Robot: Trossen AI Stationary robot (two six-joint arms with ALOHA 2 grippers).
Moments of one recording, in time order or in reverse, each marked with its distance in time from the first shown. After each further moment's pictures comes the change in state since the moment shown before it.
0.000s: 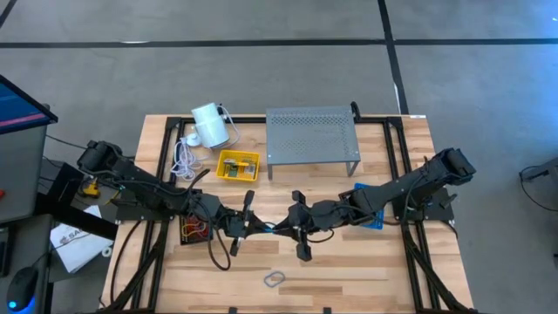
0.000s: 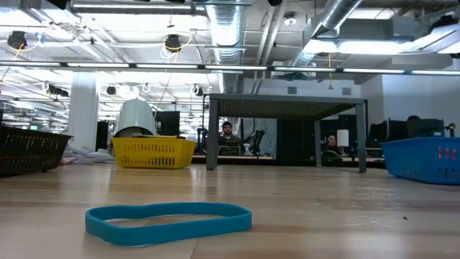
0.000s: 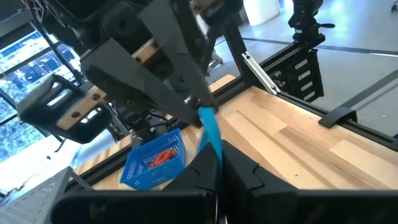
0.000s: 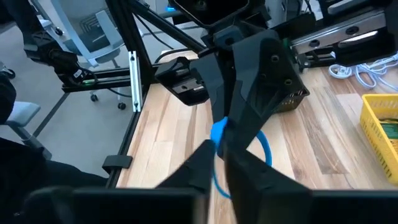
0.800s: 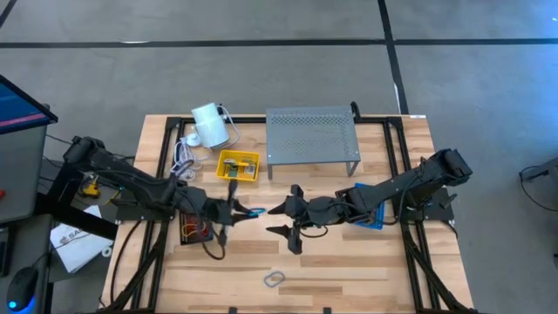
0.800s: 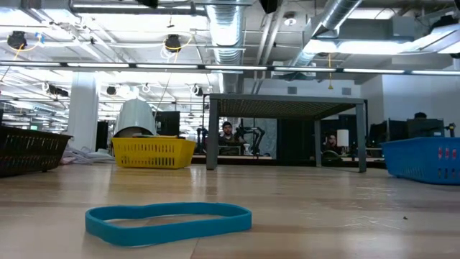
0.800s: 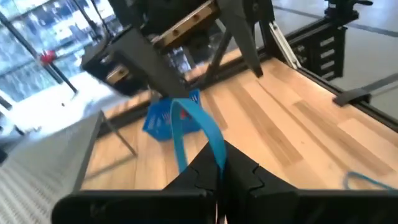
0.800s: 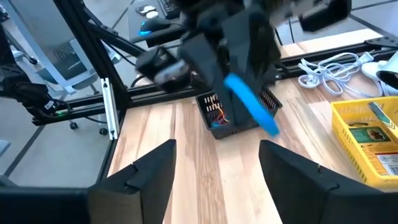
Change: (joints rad) left arm -0.008 -0.240 0.001 -0.369 -0.155 -0.137; right arm -0.021 0.024 0.000 0.077 0.089 0.044
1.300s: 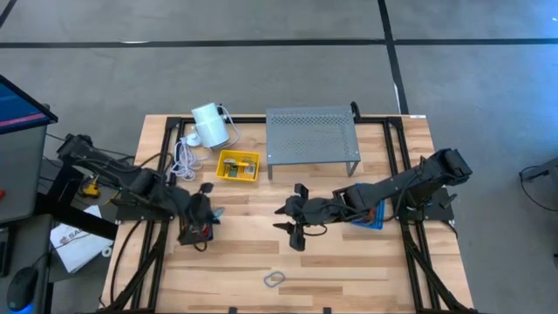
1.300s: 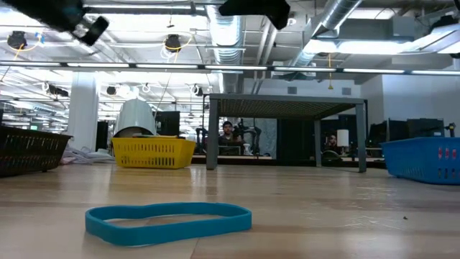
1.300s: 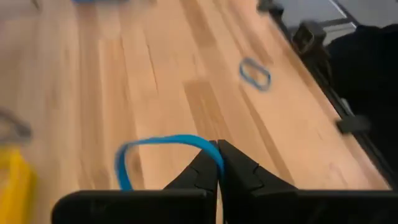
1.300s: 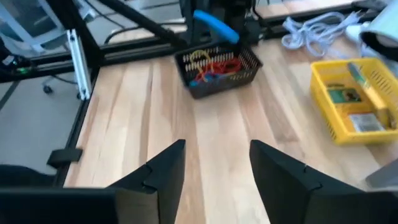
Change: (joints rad) left arm -0.057 -0.319 0.000 -0.759 0.191 -0.452; right arm -0.019 0.000 0.000 -0.176 -0.001 -0.001
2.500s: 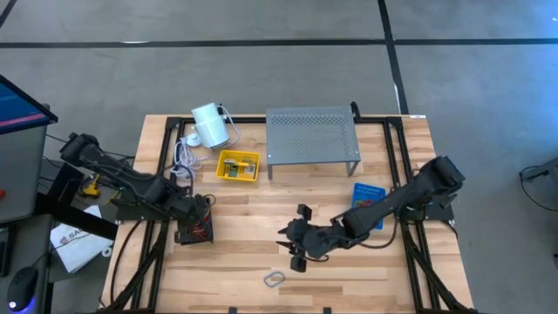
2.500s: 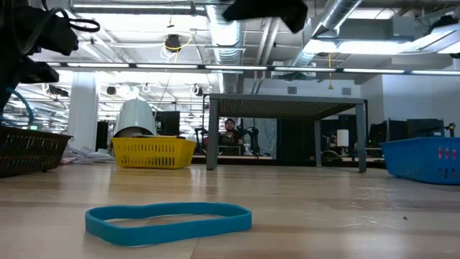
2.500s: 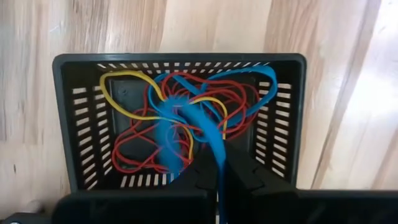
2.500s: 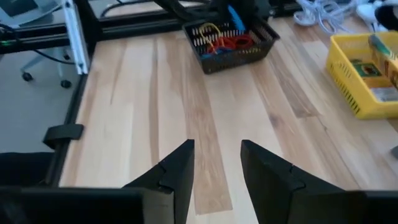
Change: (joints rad) left arm -0.016 0.167 0.000 -0.489 0.105 -0.510; right arm 0.146 0.103 -0.001 0.013 0.176 0.089
